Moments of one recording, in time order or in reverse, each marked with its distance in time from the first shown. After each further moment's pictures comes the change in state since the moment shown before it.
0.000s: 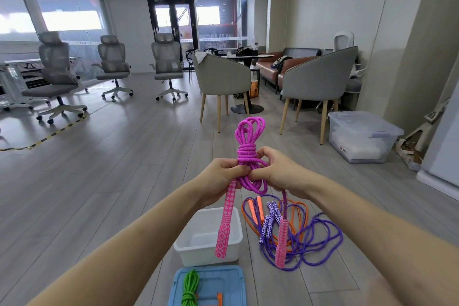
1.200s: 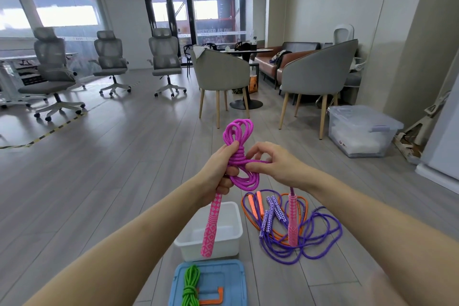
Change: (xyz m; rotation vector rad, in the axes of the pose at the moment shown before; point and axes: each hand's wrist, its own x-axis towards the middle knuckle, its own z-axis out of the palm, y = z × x) left_hand -0.009 0.012 0.011 -0.113 0.120 -0.174; right_hand 0.013 0.021 -0.007 -0.240 0.021 -0.285
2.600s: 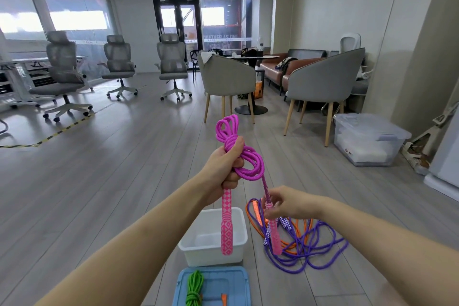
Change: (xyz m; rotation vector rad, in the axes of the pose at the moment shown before) left_hand -0.008 0.014 -0.010 -0.134 0.029 0.172; right_hand -0.010 0.065 0.029 -0.098 -0.363 0.256
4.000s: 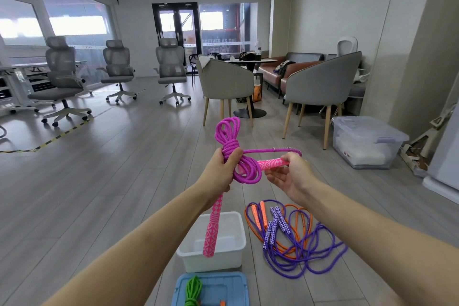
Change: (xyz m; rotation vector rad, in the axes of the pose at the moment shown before) left_hand 0.011 -0.014 -0.001 0.375 0.137 0.131; right_hand -0.011 -0.064 -0.026 1.277 0.623 0.124
